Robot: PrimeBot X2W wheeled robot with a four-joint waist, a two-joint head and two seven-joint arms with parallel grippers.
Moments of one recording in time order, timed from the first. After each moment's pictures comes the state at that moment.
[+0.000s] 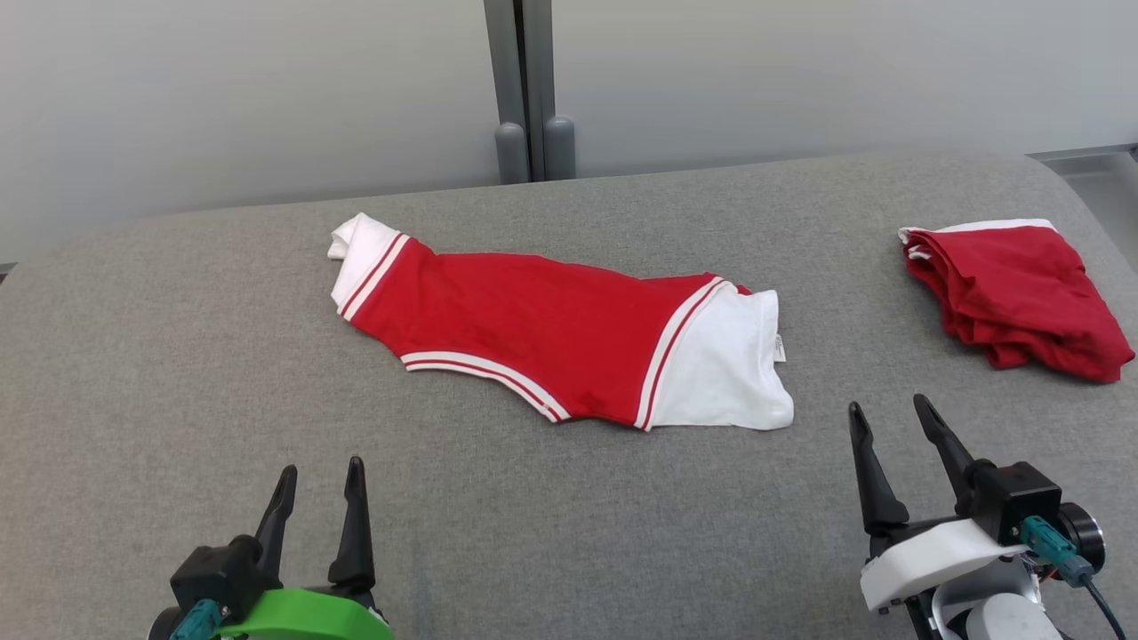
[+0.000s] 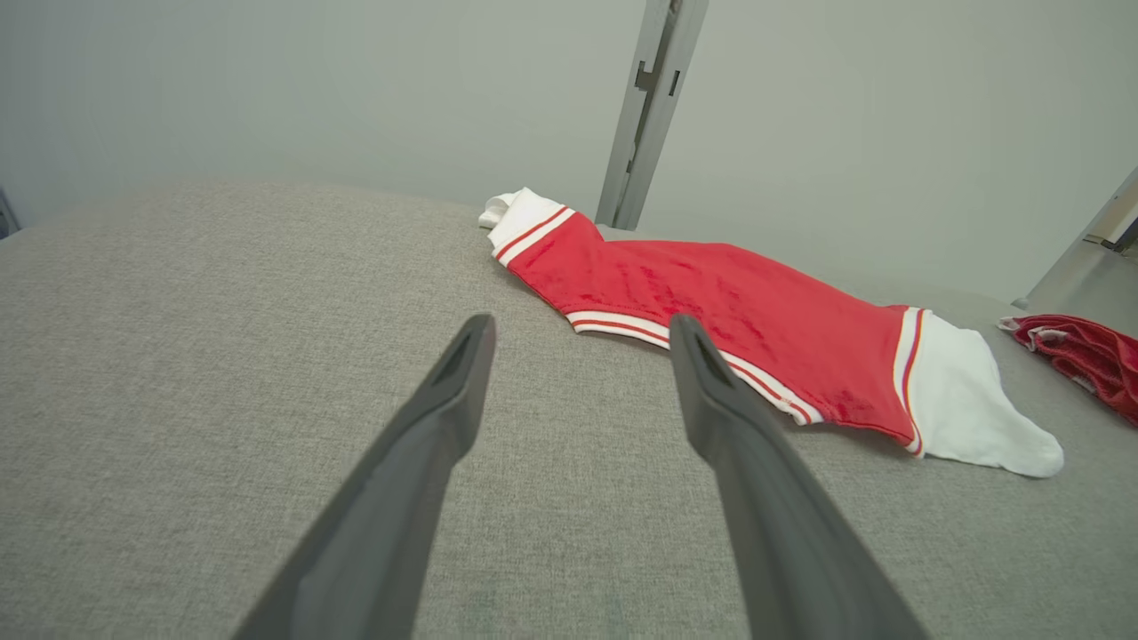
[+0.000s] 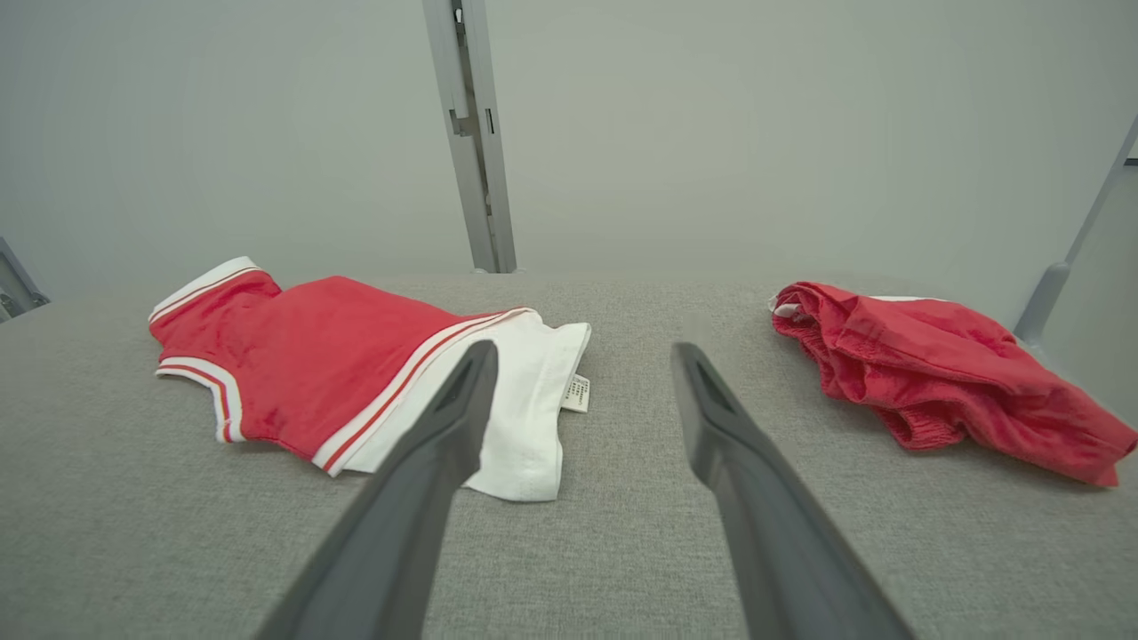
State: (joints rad) left arm 0.01 0.14 -0.20 0.23 -0.43 -0.04 -0.26; right arm -0.05 -0.05 0.01 0.20 0.13 0.13 -0.26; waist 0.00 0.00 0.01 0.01
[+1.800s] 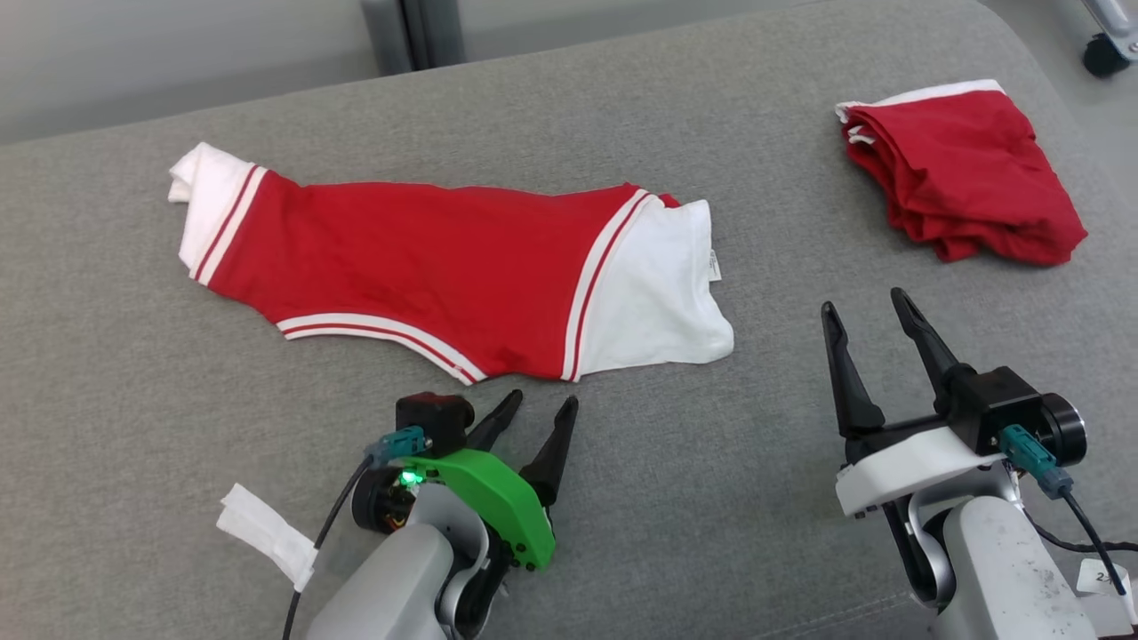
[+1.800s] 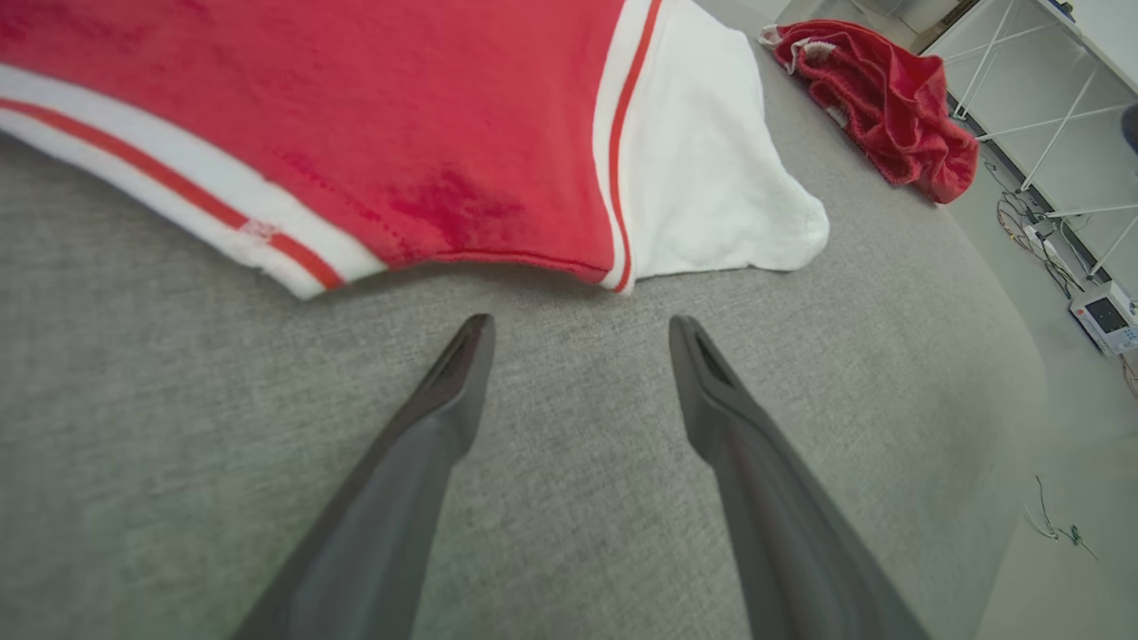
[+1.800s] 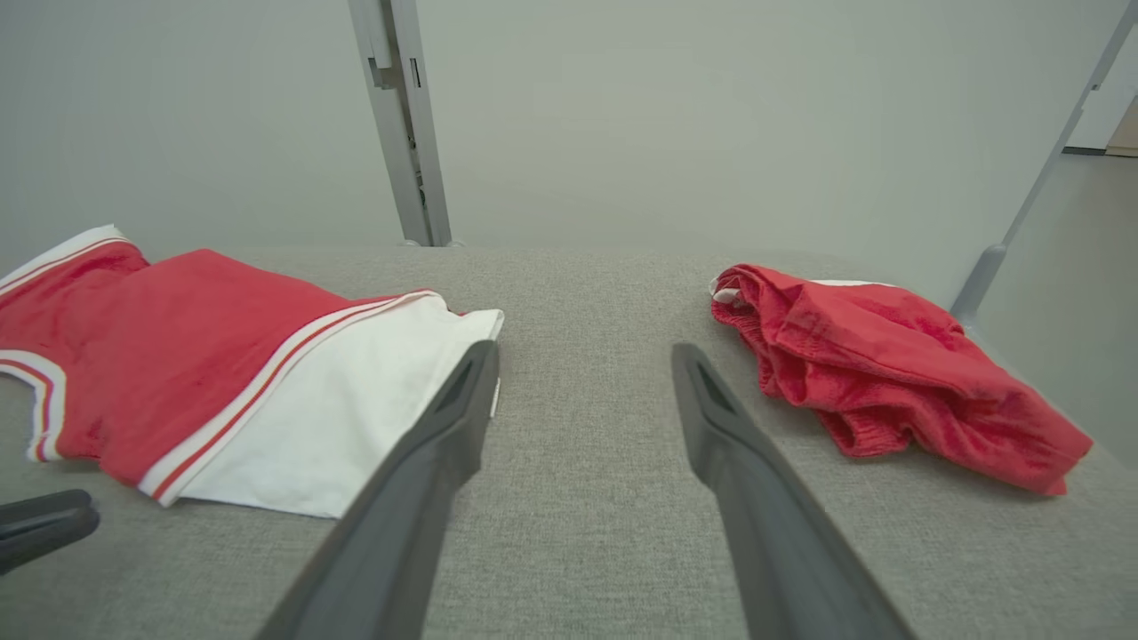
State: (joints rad) left arm -0.43 0.05 -0.67 0.64 -0.75 -0.13 -0.13; right arm -0.23 -0.05 0.04 0.21 0.09 0.13 -0.26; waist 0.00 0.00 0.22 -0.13
